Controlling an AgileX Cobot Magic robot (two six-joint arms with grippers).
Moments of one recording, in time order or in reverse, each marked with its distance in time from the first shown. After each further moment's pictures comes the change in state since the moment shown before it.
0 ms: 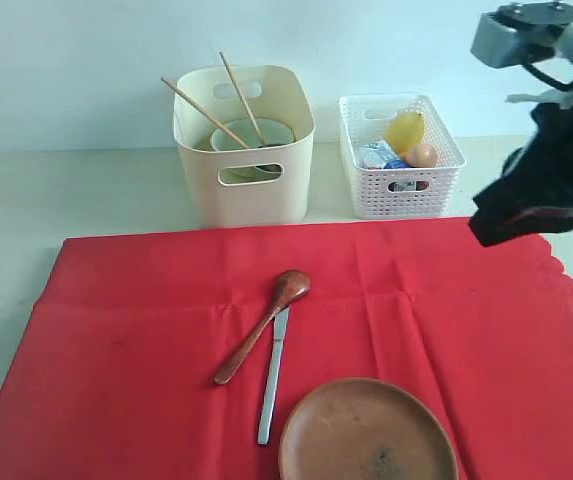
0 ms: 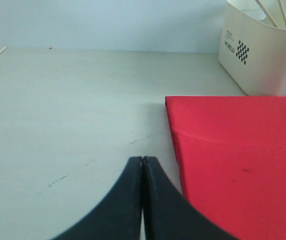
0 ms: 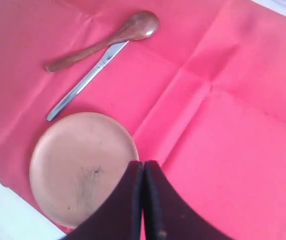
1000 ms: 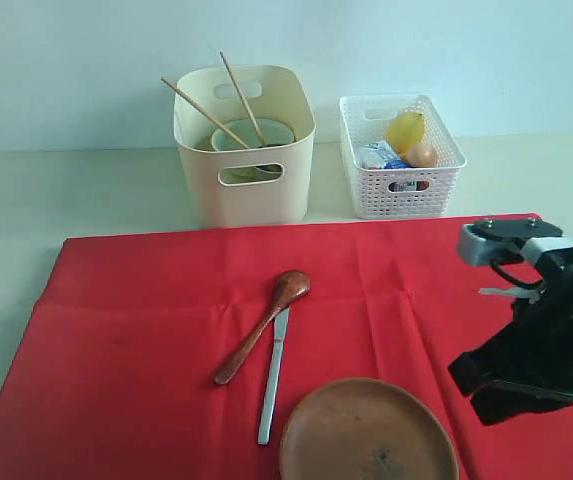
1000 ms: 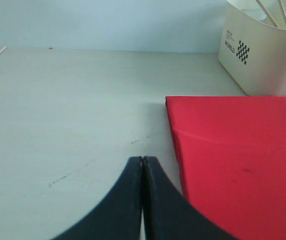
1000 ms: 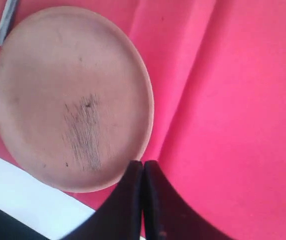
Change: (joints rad) left arm 0.000 0.000 0.000 0.000 0.000 0.000; right arm 0.000 0.160 0.355 0.108 -0.184 0.072
